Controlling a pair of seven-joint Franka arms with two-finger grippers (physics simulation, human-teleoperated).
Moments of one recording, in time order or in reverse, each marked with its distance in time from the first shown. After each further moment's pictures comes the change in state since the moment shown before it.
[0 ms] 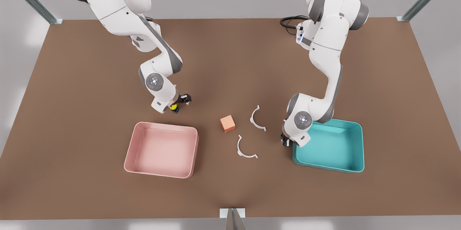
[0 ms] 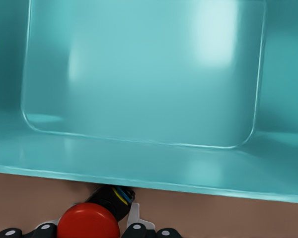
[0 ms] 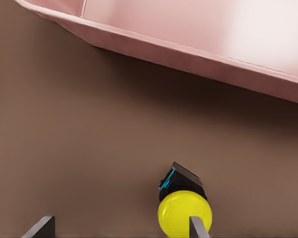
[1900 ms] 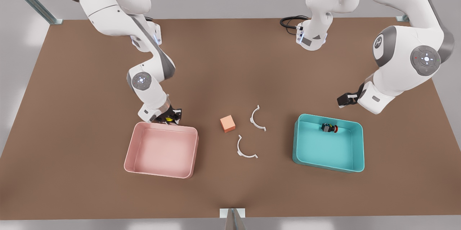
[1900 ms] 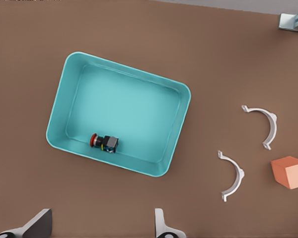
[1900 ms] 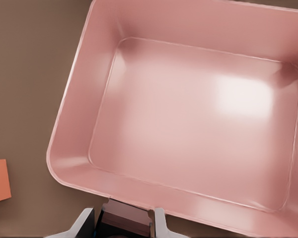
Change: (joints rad) left arm 0.255 -0.483 -0.005 0.288 0.028 -0.777 1.605; right arm -0.043 0.020 -0.004 0.210 -0.139 0.037 0.082
